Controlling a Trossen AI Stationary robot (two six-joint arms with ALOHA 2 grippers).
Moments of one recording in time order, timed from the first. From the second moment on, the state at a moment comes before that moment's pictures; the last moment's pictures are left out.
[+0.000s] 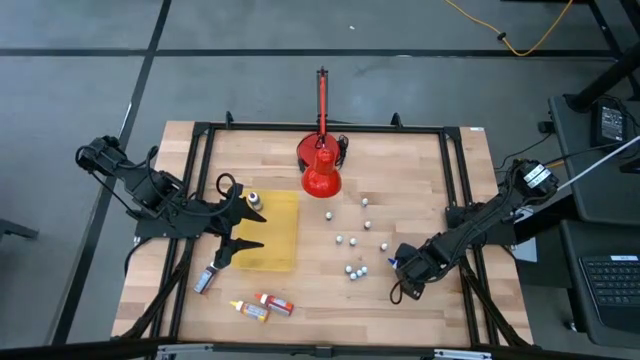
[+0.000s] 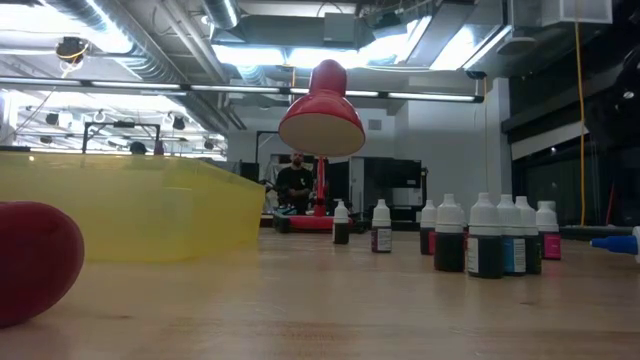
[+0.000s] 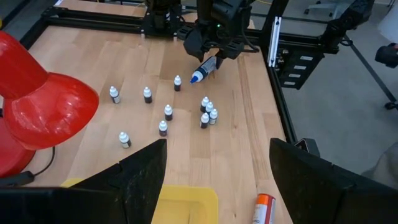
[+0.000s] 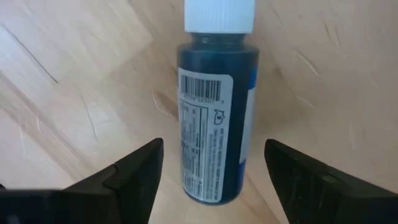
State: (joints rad) left arm -0.55 1.08 1.24 -0.76 -0.42 -0.42; right arm 0.65 1.49 0.75 -0.70 -0.13 1.25
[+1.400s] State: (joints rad) left arm -0.55 1.08 1.24 -0.76 -0.42 -0.42; right arm 0.61 1.53 1.36 -0.97 0.39 1.14
